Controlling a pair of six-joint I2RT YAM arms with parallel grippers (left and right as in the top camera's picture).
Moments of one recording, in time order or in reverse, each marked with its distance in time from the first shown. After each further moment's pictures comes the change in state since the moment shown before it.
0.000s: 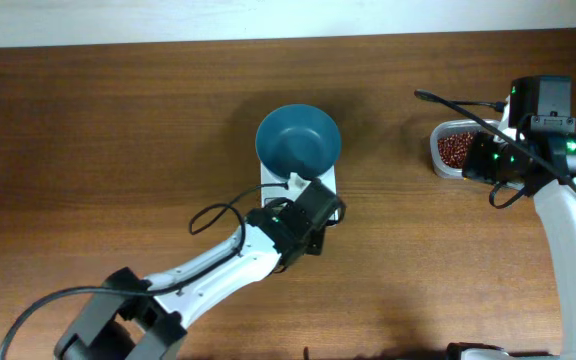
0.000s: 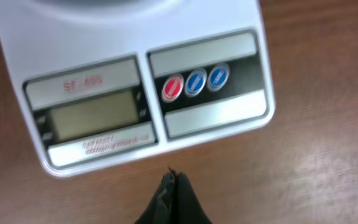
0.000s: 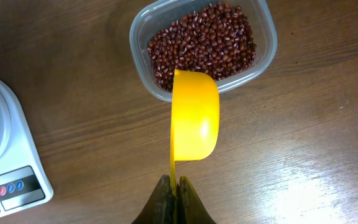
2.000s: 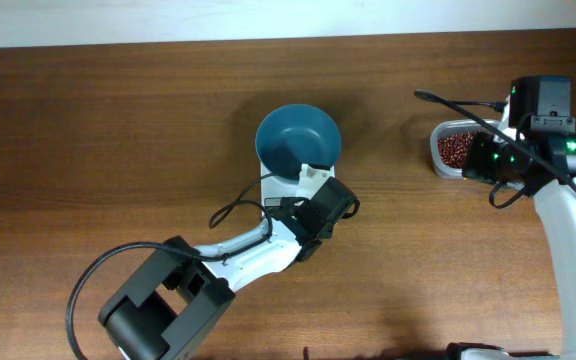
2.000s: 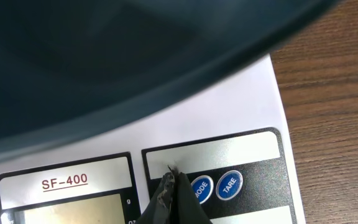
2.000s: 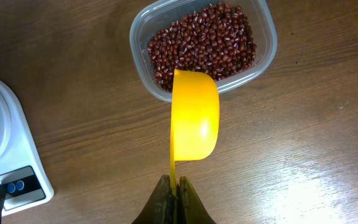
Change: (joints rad) left arm -0.013 0.186 0.025 0.251 -0.194 0.000; right arm 0.000 0.000 0.000 0.000 0.000 0.000
